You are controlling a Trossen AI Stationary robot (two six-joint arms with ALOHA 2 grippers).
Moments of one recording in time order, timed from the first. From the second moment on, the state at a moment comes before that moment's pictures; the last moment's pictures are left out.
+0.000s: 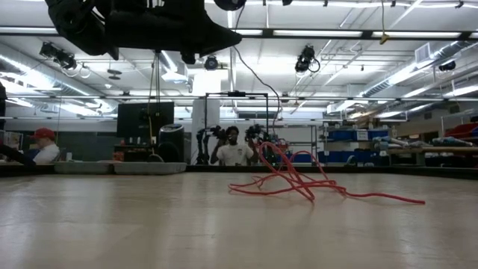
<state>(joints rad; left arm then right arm) 0.02 1.44 0.60 0.96 -0.26 0.18 0.07 1.39 1.09 0.22 0.21 -0.30</state>
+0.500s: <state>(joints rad) 0.02 1.44 0.60 0.89 -0.33 0.23 0.07 1.36 1.09 0.12 0.24 -0.31</state>
